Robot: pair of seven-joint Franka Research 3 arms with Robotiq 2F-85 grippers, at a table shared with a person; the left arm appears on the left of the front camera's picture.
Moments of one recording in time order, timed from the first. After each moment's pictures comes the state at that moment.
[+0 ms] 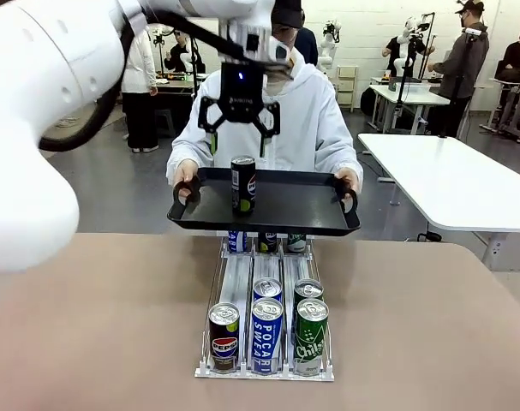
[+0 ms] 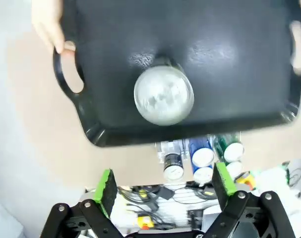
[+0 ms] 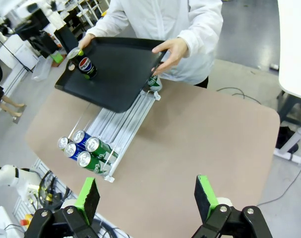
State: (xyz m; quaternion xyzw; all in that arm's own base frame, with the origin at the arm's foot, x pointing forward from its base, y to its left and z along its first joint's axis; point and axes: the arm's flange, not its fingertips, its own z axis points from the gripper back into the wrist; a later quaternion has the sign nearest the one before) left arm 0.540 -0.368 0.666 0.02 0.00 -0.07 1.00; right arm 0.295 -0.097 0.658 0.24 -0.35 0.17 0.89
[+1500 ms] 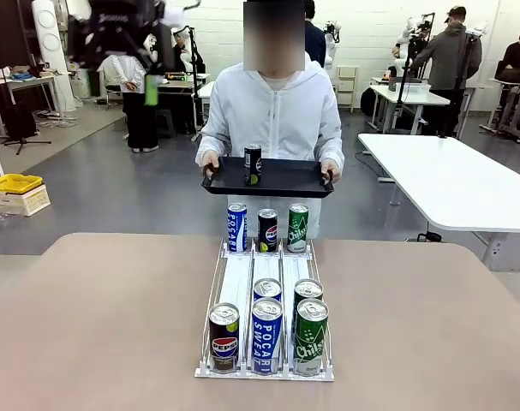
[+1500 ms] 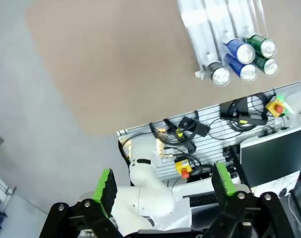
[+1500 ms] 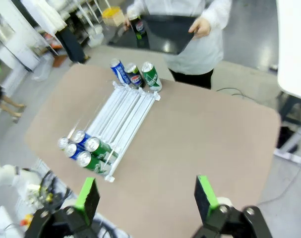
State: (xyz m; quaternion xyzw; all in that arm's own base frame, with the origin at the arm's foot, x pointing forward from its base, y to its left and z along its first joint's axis) left arm 0.437 -0.214 0.745 0.02 0.09 -0.13 0.99; right arm 0.295 -0.097 0.658 0.24 -0.35 0.17 0.89
